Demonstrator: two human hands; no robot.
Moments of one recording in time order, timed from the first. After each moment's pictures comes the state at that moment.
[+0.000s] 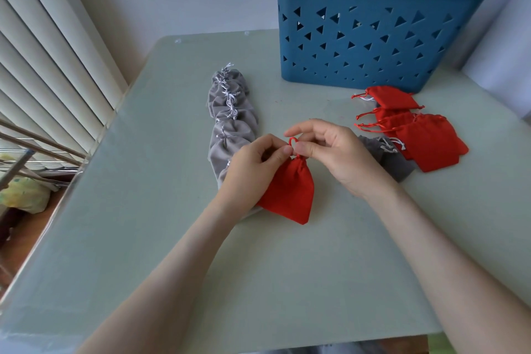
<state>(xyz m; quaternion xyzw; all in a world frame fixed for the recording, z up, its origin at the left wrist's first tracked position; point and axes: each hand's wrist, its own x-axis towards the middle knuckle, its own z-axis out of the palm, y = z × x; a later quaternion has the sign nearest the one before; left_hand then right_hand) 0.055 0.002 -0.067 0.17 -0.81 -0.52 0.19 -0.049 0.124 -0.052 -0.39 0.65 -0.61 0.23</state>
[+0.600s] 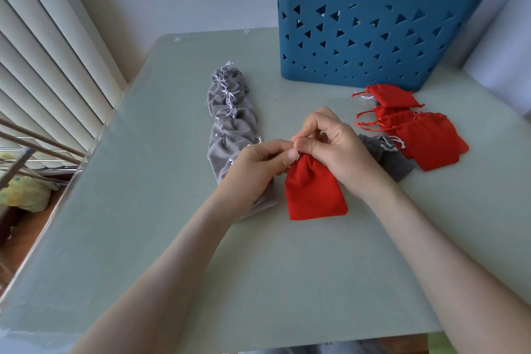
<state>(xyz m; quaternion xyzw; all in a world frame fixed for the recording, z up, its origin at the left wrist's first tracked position) 0.057 0.002 -0.068 0.07 -0.68 -0.72 0.10 -0.052 0.121 -0.058 -0.43 0.68 -0.59 0.13</state>
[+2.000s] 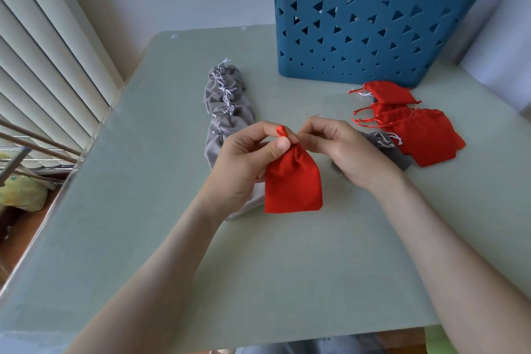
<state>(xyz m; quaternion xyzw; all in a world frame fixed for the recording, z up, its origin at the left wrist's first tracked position) 0.069 0.009 -0.046 0.02 -0.61 -0.77 0.19 -0.061 0.130 -0.053 -0.42 0.65 -0.57 0.26</state>
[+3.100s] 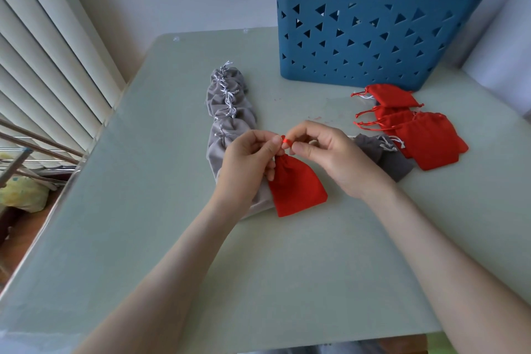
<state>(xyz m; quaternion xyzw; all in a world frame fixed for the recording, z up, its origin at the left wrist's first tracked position) 0.056 0.007 -0.060 0.20 -0.65 -0.69 0.24 -0.052 0.122 -0.060 -0.44 0.64 -0.58 0.25</state>
